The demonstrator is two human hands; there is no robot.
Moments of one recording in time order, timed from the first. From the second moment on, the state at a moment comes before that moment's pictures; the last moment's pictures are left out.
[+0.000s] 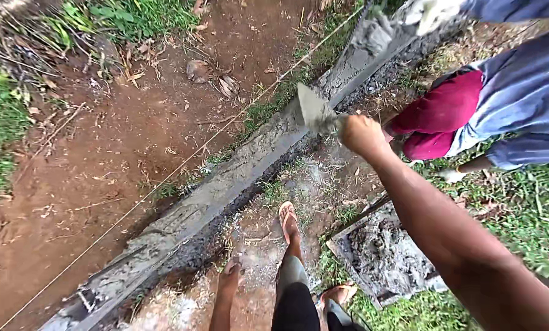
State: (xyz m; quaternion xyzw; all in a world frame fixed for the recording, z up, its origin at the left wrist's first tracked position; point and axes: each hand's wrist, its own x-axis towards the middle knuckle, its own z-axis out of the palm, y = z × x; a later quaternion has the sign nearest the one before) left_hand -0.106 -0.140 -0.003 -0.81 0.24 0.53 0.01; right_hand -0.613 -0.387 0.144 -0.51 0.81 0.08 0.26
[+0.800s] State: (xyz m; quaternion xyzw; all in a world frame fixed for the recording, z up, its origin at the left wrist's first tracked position) left_hand -0.493 0.045 -0.082 -0.29 0.80 0.37 0.36; right_hand -0.662 0.452 -0.107 0.27 0.83 -0.18 0.46
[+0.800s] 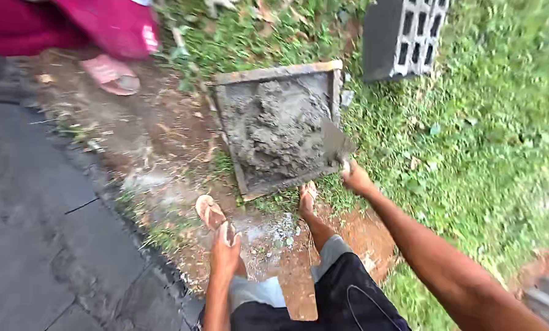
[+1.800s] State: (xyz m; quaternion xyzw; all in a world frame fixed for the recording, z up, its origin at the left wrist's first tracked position) left_hand -0.524 0.113 -0.191 -0.30 0.74 0.35 0.48; right_hand -0.838 0.470 -0.310 0.09 0.89 -0.04 0.45
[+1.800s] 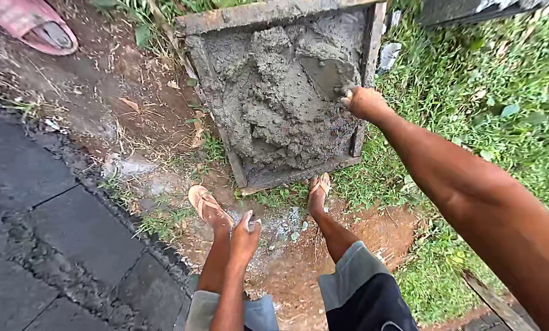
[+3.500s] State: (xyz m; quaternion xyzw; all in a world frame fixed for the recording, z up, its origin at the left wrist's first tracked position) left_hand -0.150 -0.058 0.032 -0.77 0.28 0.55 0.14; right_hand -0.557 -0.109 0.099 0.02 0.73 -0.37 0.57
